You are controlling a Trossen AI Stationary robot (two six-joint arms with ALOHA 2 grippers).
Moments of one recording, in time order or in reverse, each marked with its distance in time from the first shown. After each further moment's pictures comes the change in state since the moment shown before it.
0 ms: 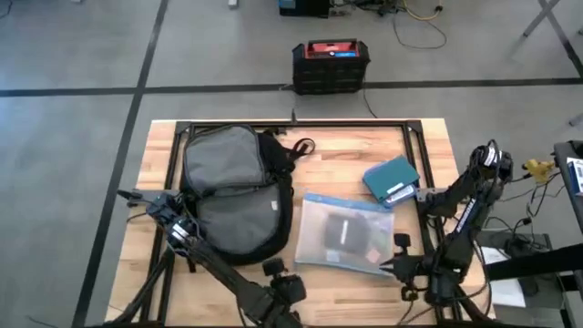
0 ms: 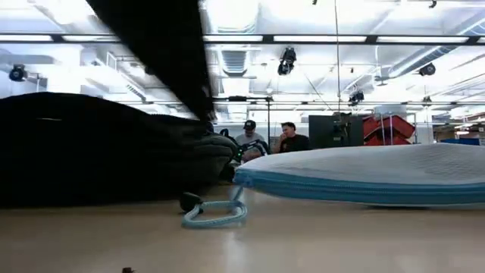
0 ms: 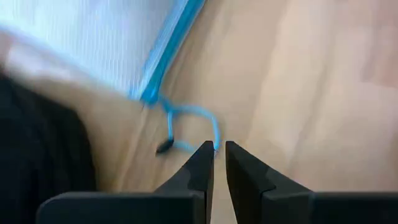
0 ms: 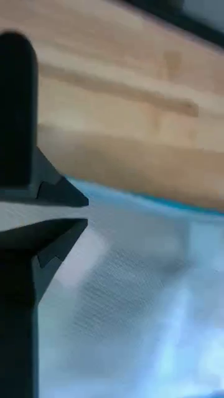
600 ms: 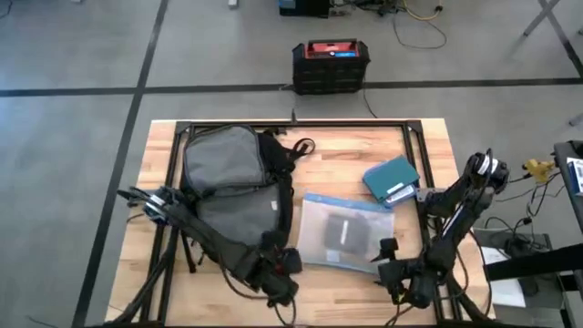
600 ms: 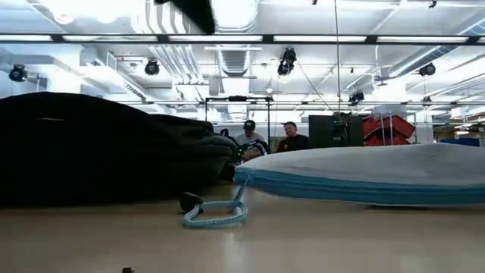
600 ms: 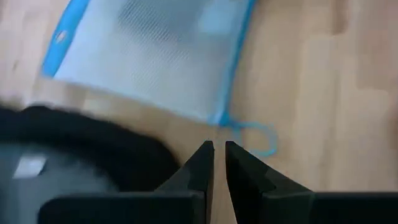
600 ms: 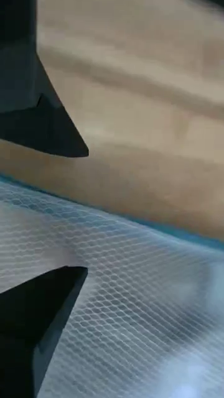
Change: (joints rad) left arm 0.105 -0.370 -0.304 0.080 0.079 0.240; right arm -0.093 0.143 0.011 0.136 -0.133 -0.182
